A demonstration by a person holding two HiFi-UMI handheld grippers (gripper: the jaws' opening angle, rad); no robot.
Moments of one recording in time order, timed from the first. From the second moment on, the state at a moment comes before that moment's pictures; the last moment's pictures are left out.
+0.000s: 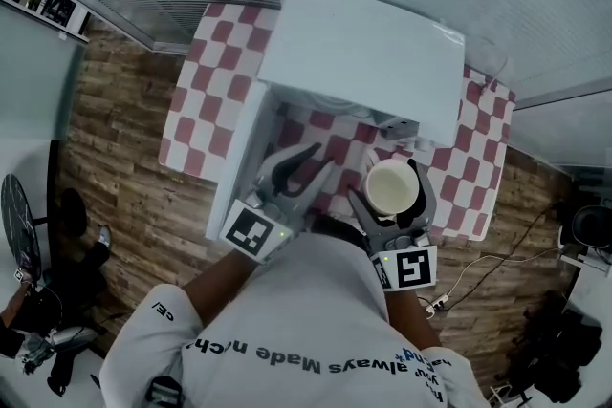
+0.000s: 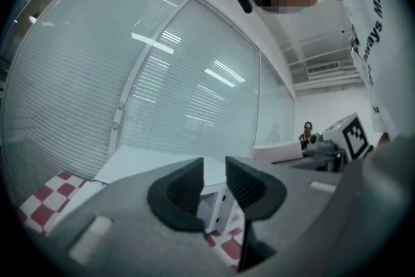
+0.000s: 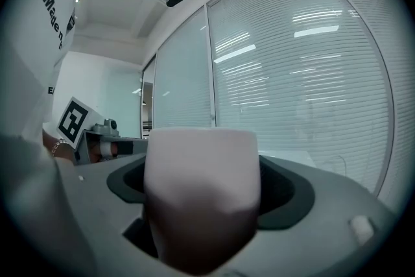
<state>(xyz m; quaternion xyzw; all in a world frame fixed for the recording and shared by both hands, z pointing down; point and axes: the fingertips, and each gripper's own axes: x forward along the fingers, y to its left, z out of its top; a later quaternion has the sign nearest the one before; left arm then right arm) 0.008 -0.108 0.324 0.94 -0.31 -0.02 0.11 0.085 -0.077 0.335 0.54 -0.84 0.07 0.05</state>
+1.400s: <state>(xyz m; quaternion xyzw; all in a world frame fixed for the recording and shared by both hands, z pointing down) -0.005 -0.191 0.514 0.91 -0.38 0.04 0.15 0.067 -0.181 0.539 0.53 -0.84 0.10 0.06</state>
